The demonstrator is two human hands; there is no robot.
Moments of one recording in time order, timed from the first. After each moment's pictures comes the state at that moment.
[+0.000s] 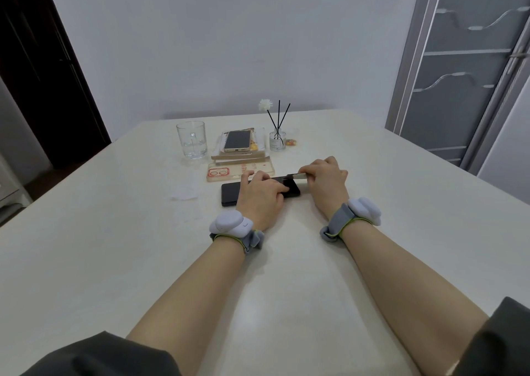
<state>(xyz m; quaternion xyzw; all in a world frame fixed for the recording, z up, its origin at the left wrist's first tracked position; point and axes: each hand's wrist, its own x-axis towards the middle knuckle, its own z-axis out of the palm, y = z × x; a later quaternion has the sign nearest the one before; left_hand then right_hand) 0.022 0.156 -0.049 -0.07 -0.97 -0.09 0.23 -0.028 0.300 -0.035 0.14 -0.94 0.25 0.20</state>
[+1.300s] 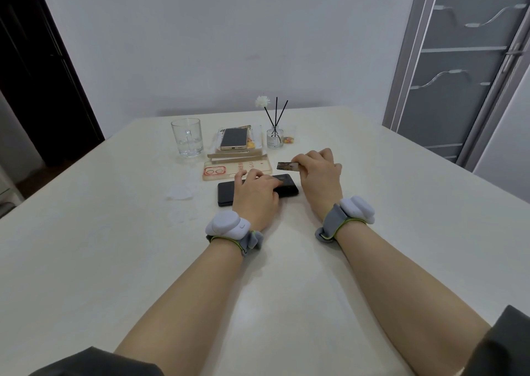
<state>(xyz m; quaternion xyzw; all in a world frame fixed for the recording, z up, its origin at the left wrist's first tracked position) 0.016 0.154 -0.053 -0.04 -0.97 -0.08 0.24 -0.035 0.287 -0.043 0.15 -0.90 0.26 0.30</state>
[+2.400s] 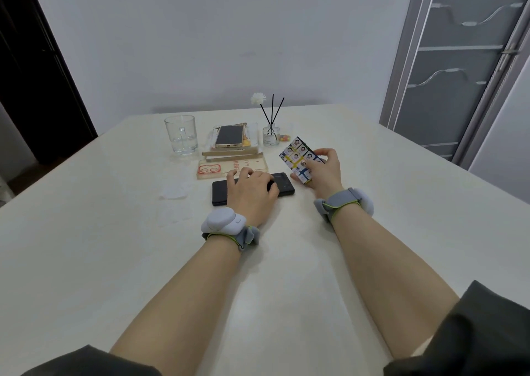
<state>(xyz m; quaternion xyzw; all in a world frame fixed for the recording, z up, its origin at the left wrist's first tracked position) 0.005 0.156 -0.057 0.01 -0.97 -0.10 0.22 -0.063 0.293 -0.040 -0.03 -0.59 0.80 0.04</state>
